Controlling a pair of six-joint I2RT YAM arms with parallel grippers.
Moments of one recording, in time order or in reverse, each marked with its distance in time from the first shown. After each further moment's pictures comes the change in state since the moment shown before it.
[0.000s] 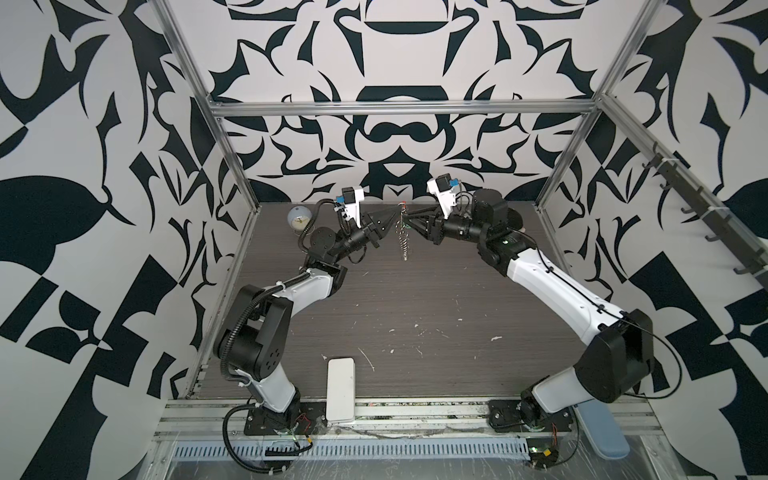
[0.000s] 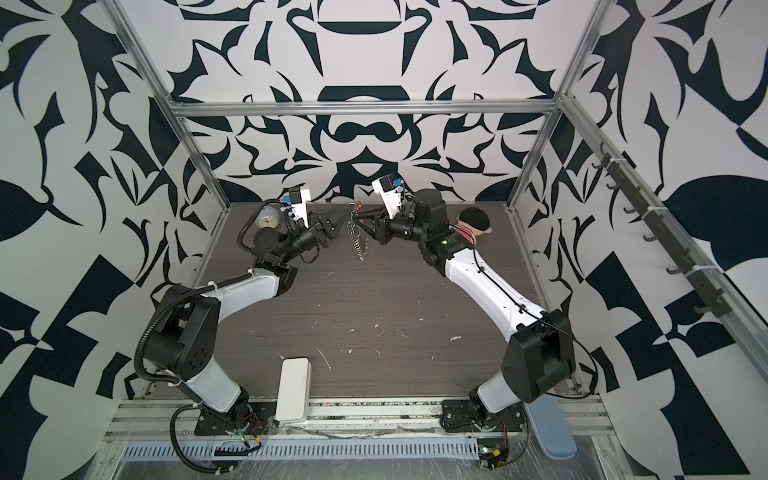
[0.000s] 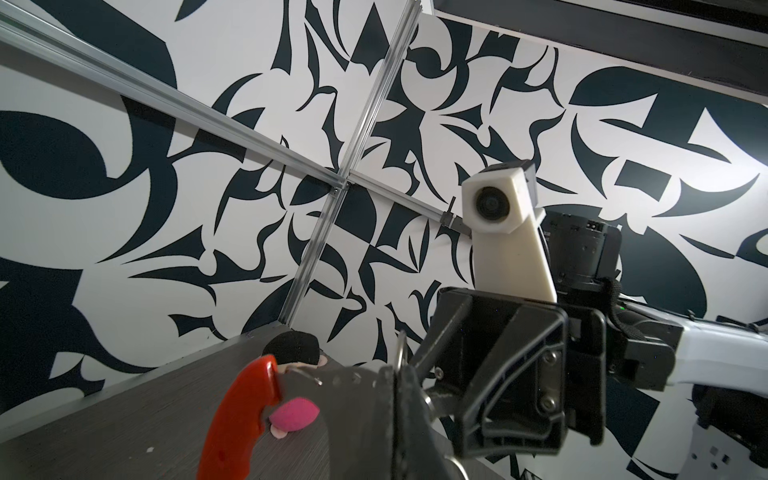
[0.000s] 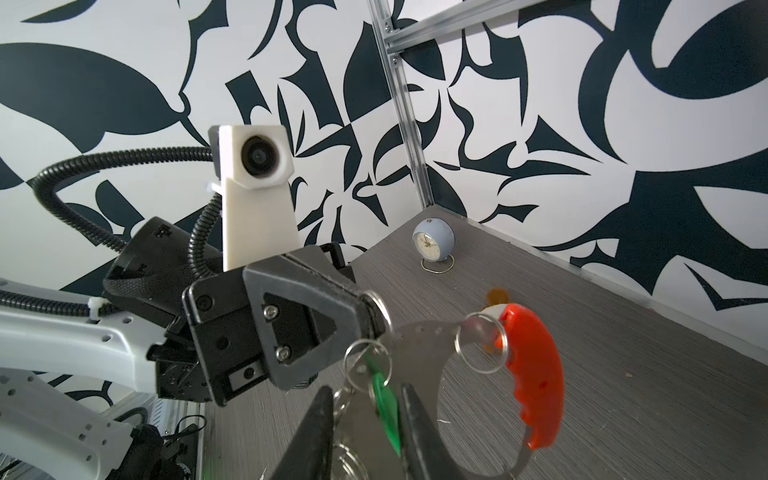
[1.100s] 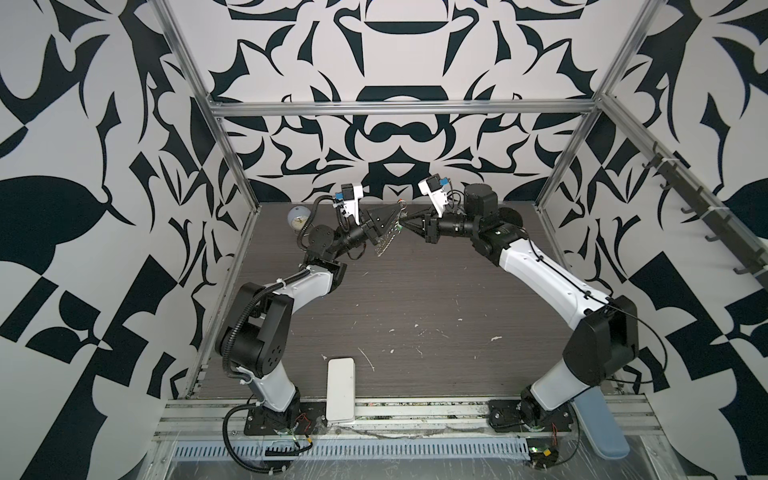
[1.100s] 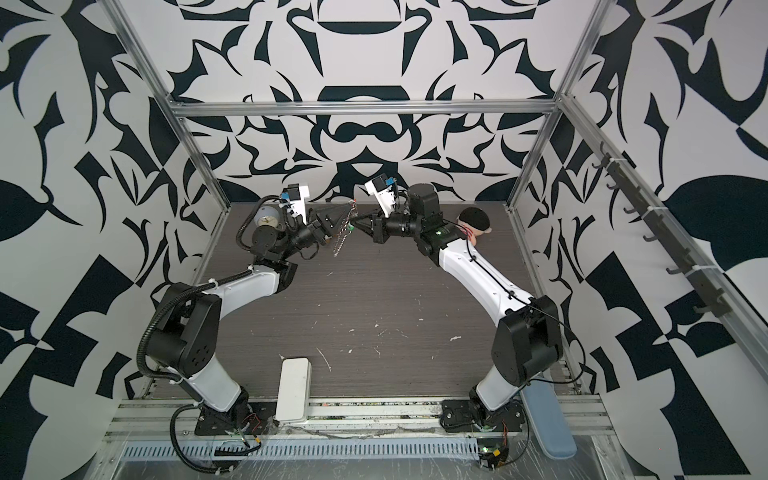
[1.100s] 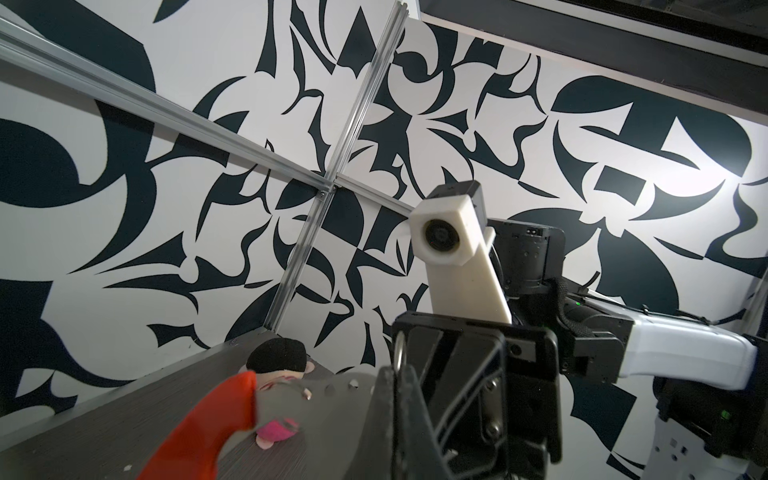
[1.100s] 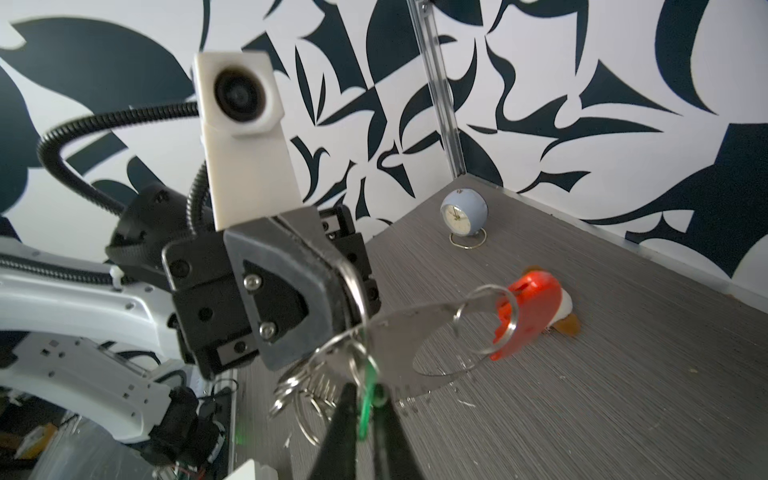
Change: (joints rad) left arm 0.002 0.021 0.035 0.039 0.038 -0.052; right arm -0.008 0.089 0.089 -0.122 -0.113 -0.031
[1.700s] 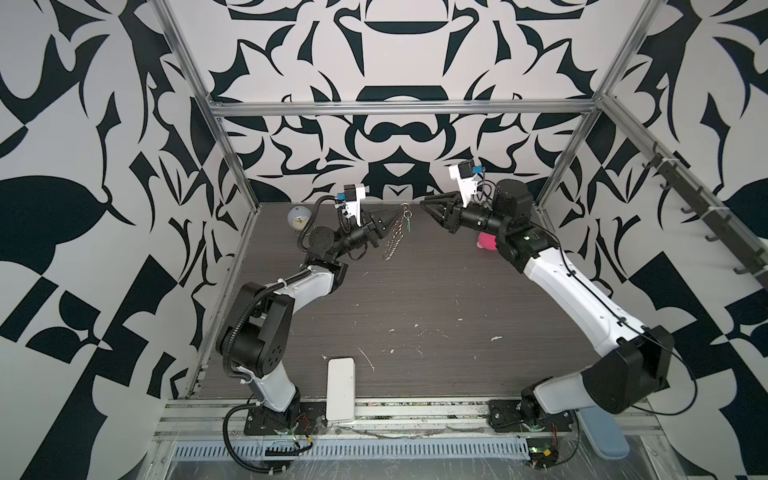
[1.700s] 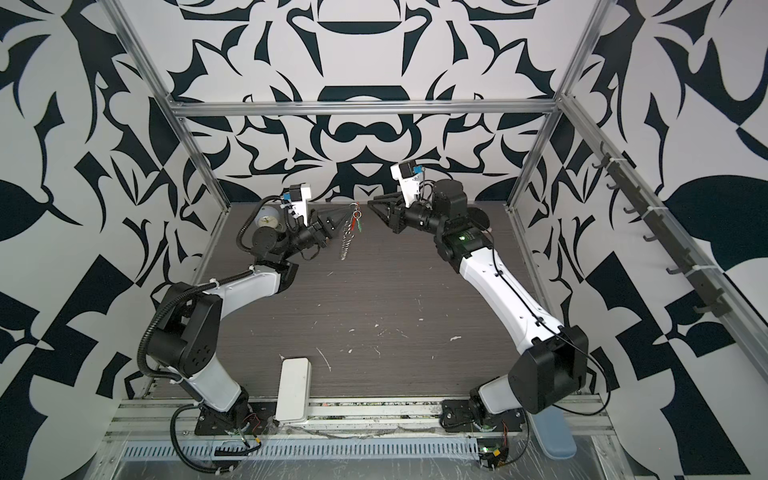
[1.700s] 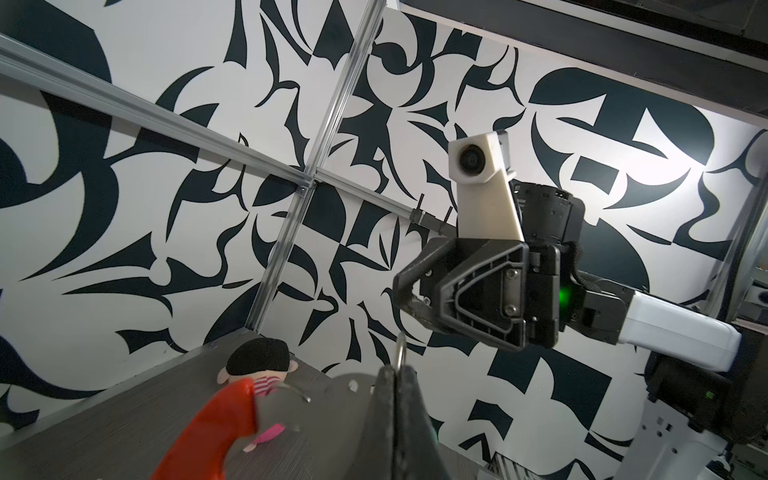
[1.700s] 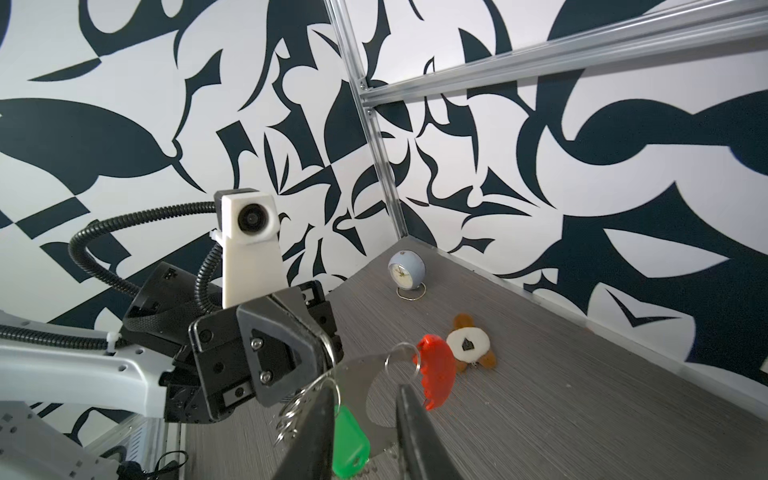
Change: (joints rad) left arm -0.002 0.001 0.000 0.031 0.048 -0.020; right arm -0.071 -0.130 -0.027 0.095 0.114 0.070
